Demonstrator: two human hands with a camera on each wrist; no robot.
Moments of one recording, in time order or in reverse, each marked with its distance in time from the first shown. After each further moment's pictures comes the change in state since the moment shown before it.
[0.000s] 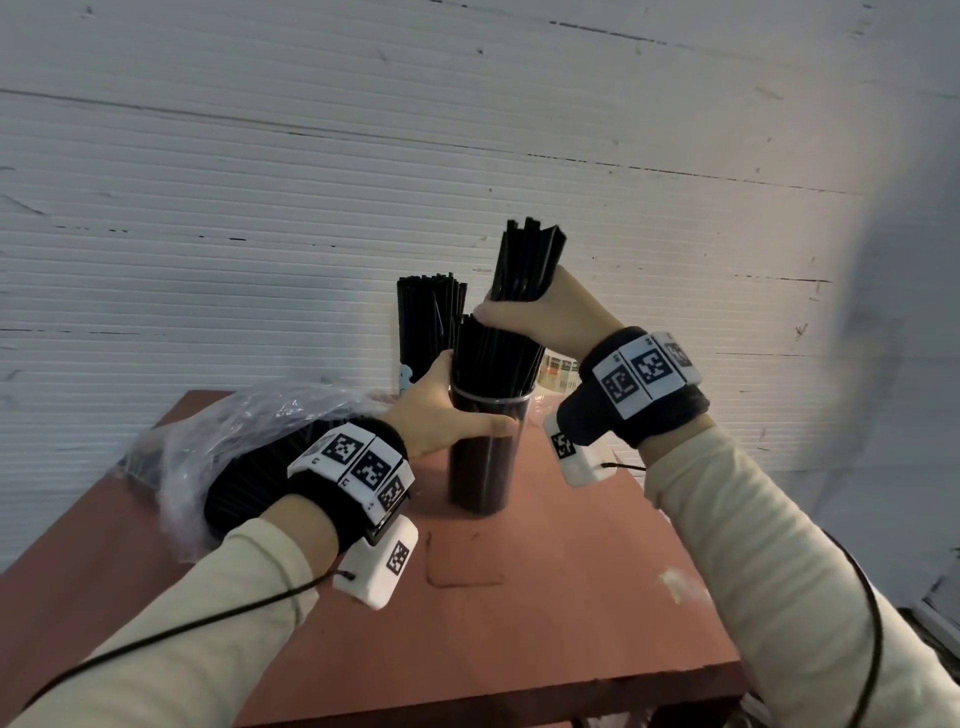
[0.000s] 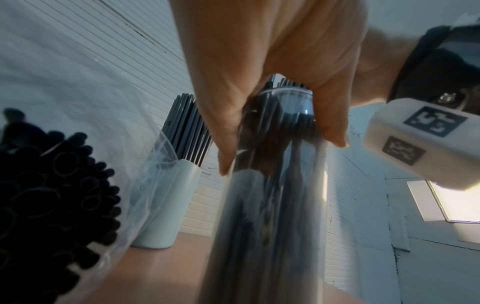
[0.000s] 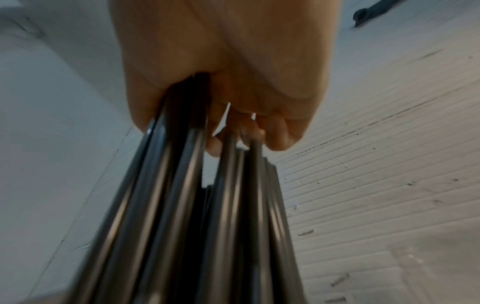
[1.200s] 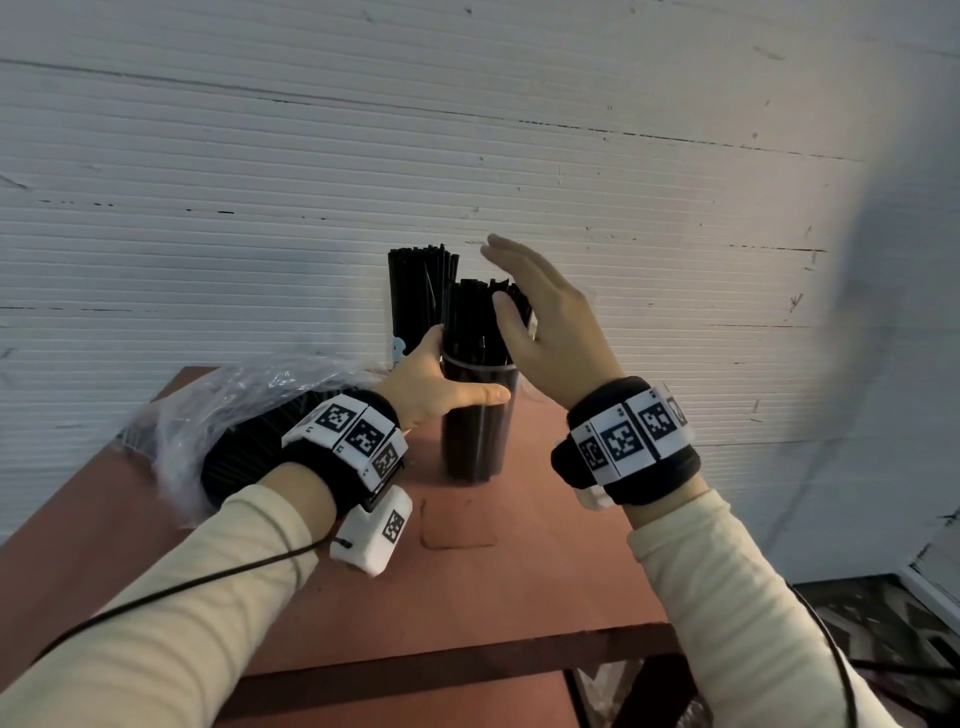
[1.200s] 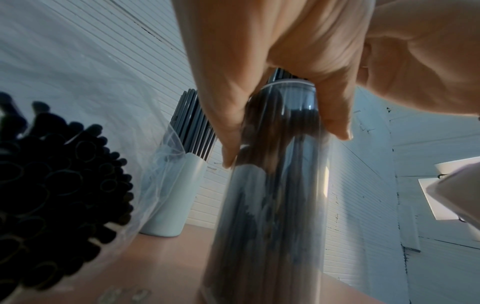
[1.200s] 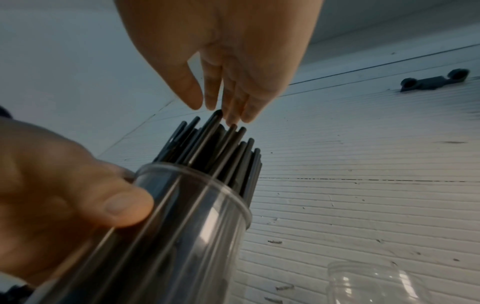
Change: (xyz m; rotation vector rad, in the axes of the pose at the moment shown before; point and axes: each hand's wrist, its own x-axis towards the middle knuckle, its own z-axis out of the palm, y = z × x) left_hand -0.002 -0.003 0.004 -0.031 0.020 -0.016; right_hand -0.055 0.017 0.025 -0.212 0.287 -0.409
